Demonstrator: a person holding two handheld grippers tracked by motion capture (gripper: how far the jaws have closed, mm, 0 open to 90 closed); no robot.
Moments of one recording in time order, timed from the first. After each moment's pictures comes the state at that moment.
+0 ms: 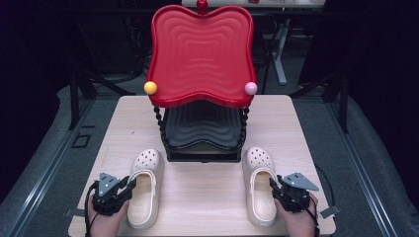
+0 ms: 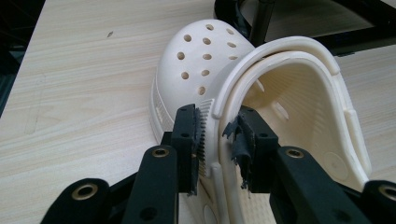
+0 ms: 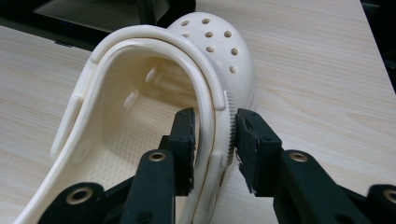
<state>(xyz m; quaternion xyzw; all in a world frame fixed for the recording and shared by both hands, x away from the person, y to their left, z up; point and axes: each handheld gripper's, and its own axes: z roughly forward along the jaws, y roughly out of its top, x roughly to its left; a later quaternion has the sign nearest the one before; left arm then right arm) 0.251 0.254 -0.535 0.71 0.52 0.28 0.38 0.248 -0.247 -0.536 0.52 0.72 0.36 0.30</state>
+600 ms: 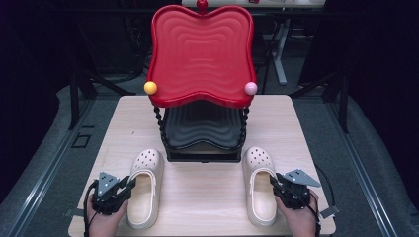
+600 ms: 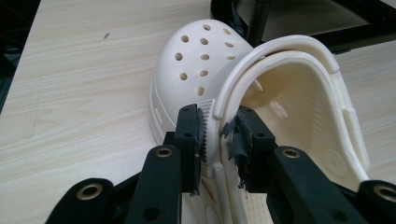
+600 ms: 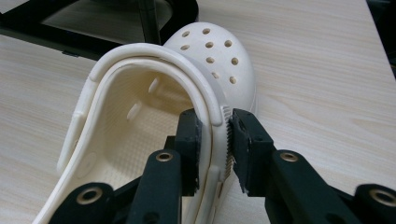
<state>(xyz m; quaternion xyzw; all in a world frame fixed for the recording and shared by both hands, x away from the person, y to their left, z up) 0.253 0.256 -0.534 0.72 0.51 0.27 0.38 0.253 -0.248 -0.529 0.52 0.71 0.37 0.28</state>
